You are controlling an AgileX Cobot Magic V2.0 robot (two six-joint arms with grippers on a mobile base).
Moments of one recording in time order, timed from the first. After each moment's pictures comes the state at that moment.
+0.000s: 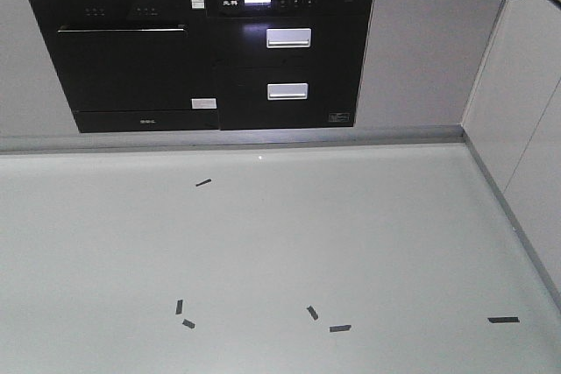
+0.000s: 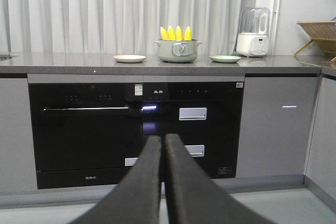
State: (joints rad) left arm -0.07 -0.01 0.02 -0.03 -0.02 -0.03; right arm 0.07 -0.01 0.03 -0.06 0.01 0.04
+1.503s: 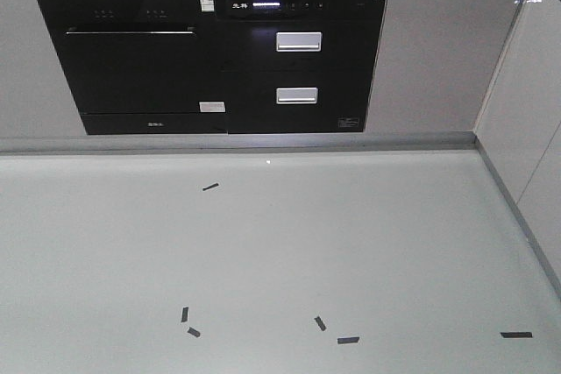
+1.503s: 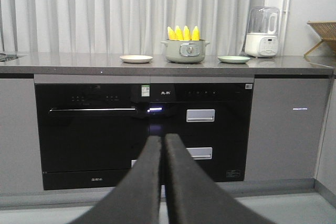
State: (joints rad) left arm -0.07 -0.01 0.02 -0.03 -0.02 -0.03; right arm 0.07 -0.01 0.03 -0.06 0.01 0.04
